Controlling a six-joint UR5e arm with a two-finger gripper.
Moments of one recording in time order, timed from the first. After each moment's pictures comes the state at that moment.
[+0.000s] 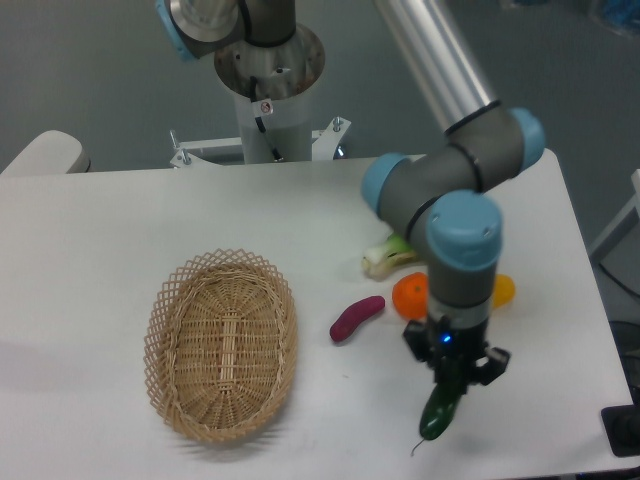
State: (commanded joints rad) arm 2.49 -2.23 -1.38 -0.85 1.57 0.82
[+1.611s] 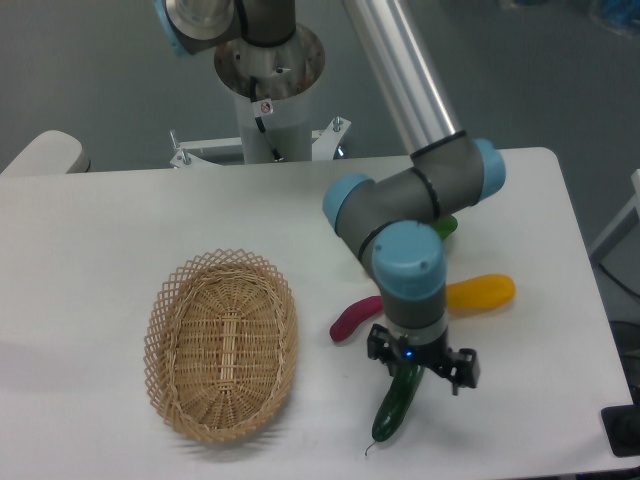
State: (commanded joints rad) arm 2.48 -2.16 -1.34 -0.86 1.66 0.87
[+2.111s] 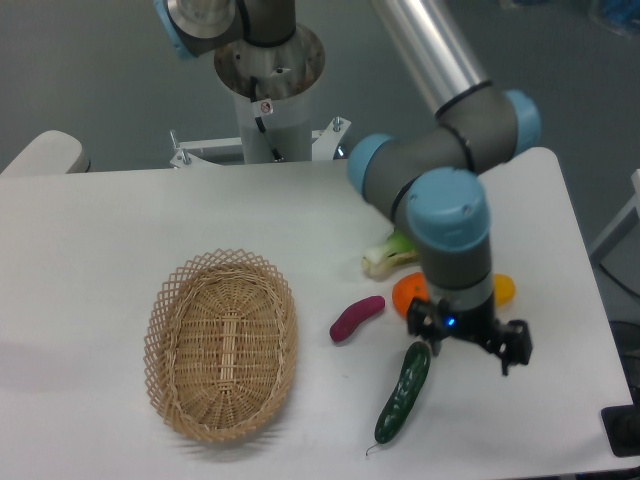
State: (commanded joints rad) arm 2.59 -2.06 -1.34 -1.00 1.67 1.23
